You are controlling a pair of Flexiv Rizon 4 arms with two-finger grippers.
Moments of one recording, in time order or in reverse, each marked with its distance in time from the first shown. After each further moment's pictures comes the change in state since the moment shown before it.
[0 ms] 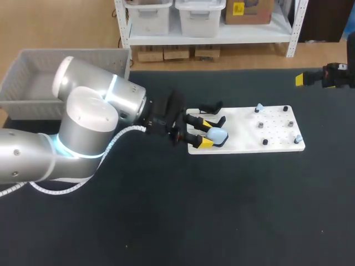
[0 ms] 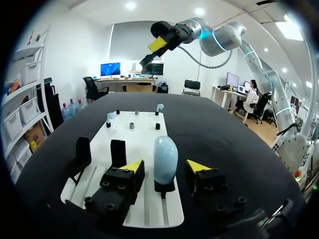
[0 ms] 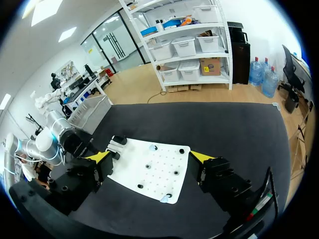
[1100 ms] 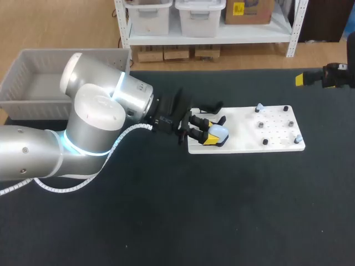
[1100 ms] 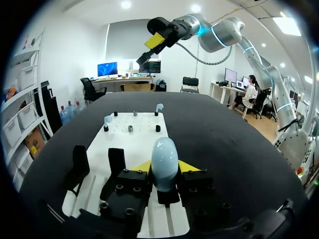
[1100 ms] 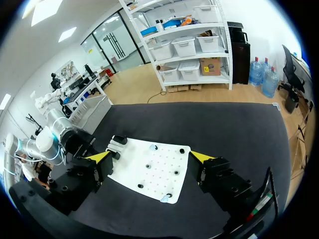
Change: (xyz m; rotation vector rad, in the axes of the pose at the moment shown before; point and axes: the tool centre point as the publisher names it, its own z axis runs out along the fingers) left arm -0.008 0.005 0.010 0.007 0.026 0.044; right arm 0.000 0.000 0.000 0.000 0.000 0.000
